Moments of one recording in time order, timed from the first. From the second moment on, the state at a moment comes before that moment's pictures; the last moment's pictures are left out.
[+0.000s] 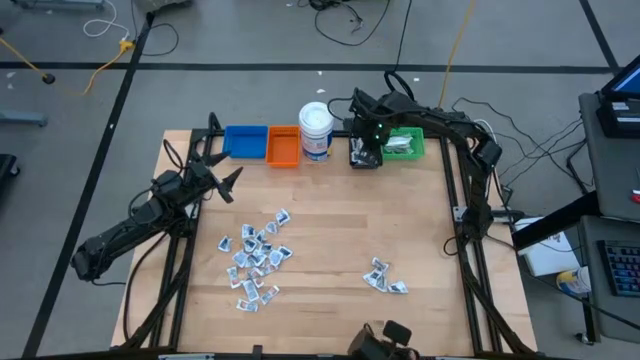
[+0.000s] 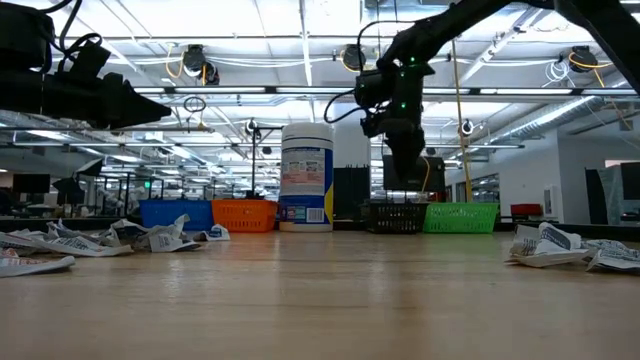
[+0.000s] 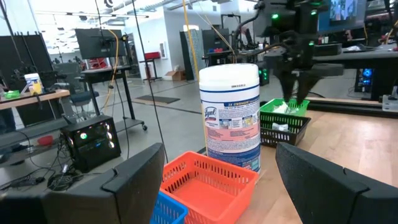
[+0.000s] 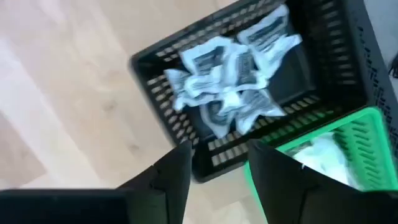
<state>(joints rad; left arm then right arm) 0.62 0.02 0.02 0.07 -0.05 0.13 -0.67 1.93 1.67 -1.16 0.00 -0.21</state>
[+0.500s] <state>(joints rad) 0.62 0.02 0.02 0.07 -0.05 0.13 -0.45 1.69 1.33 -1.12 0.07 0.29</state>
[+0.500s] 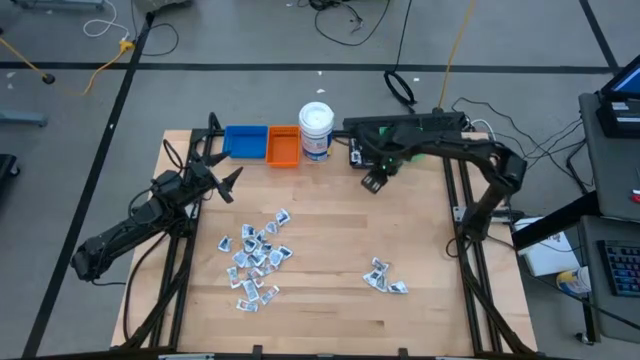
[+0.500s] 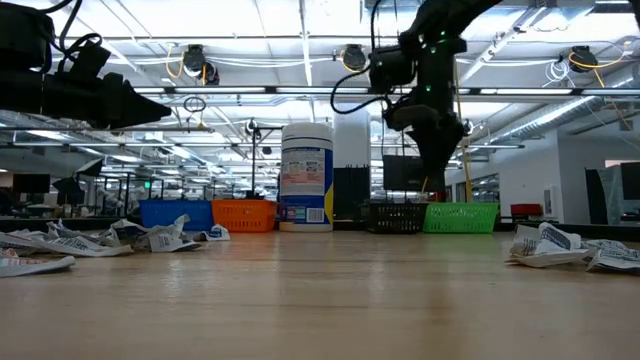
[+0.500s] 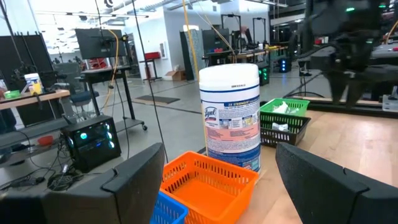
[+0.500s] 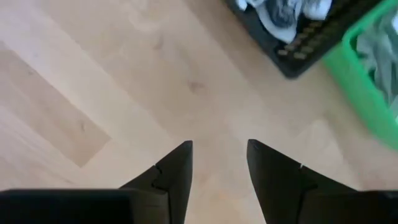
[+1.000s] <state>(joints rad) 0.62 0.02 0.02 0.07 -0.05 0.13 -0.10 1.59 1.15 -1.12 0.08 0.82</state>
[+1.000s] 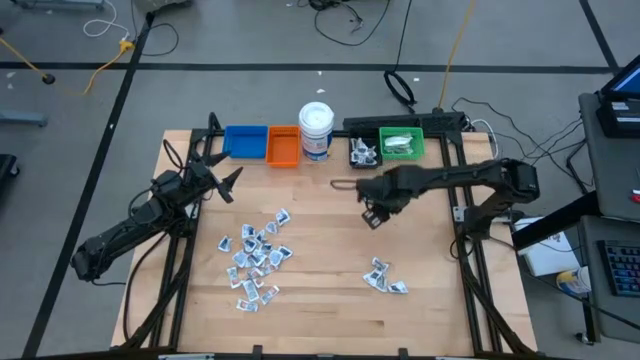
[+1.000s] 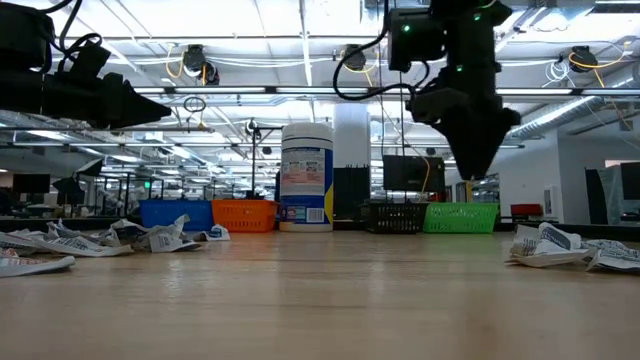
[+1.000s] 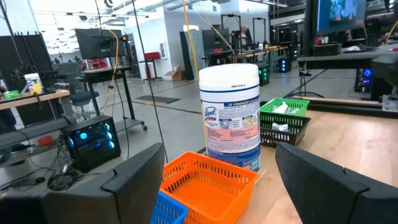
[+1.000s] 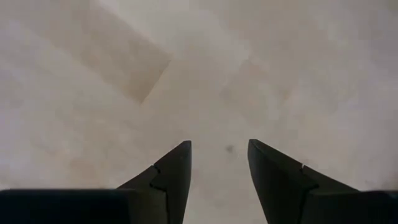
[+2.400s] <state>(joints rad) 0.62 0.02 0.02 0.07 -0.05 0.13 0.36 1.77 1.08 -0.77 0.03 1.22</state>
